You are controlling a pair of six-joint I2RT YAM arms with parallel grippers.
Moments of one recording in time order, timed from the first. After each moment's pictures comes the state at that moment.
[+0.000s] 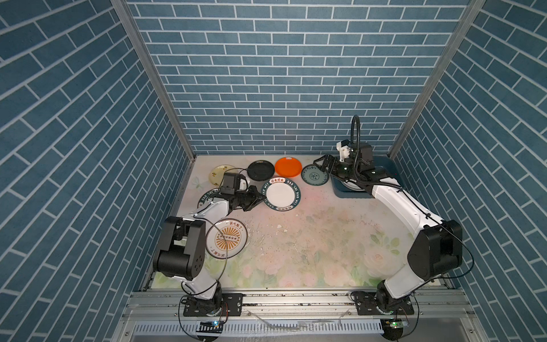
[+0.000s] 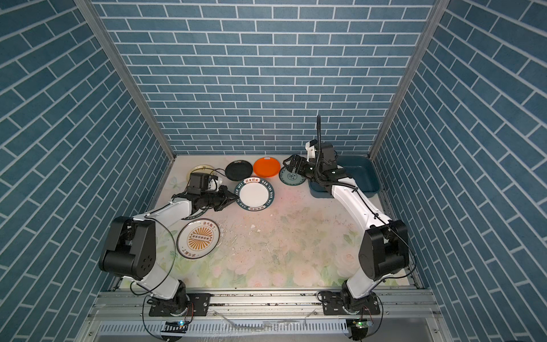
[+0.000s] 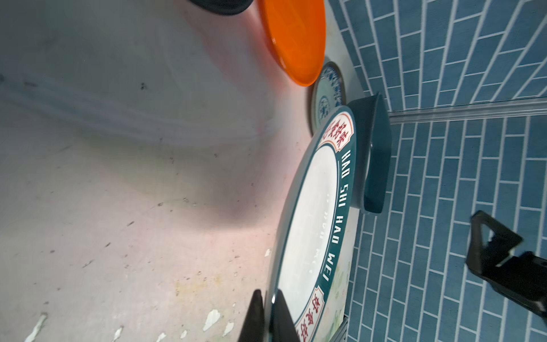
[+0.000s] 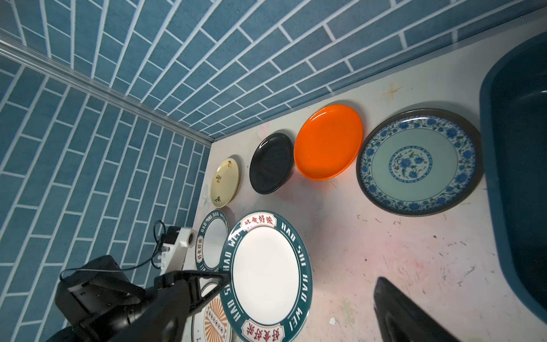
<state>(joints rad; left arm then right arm) -0.17 1.62 0.99 -0.15 0.64 -0.83 0.36 1.62 1.41 -0.33 -0.44 0.63</state>
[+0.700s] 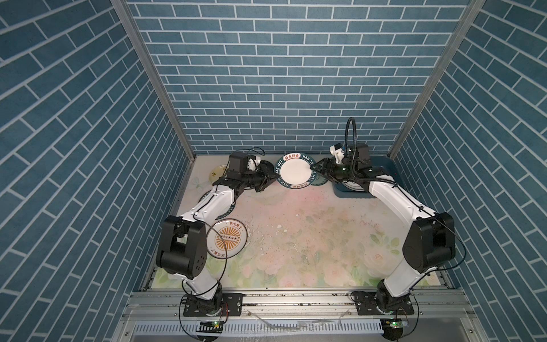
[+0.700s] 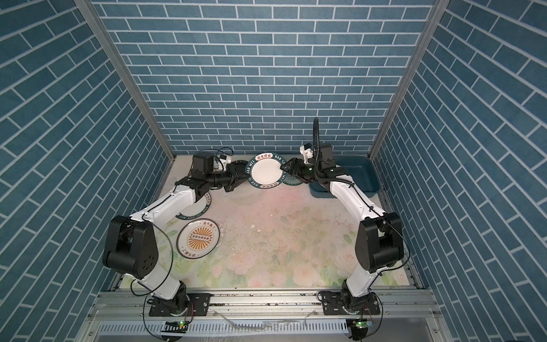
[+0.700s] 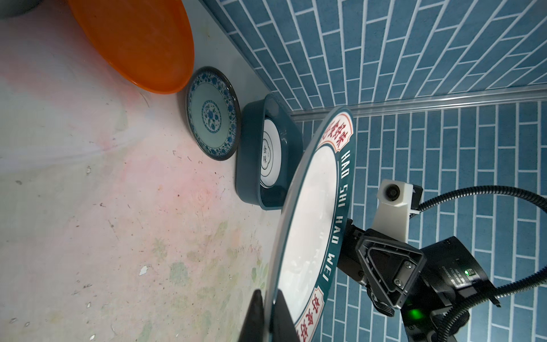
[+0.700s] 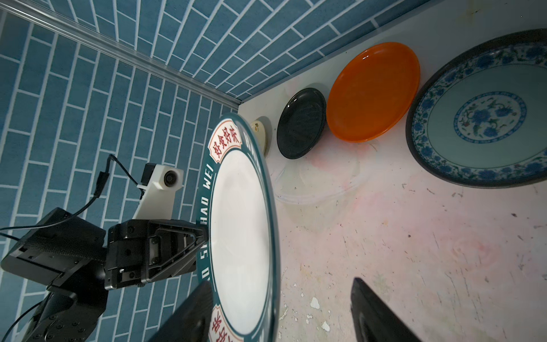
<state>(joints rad) -0.27 1.65 1.23 -0.09 0.75 -1.07 0.35 1.68 1.43 -0.34 -0.65 0.65</state>
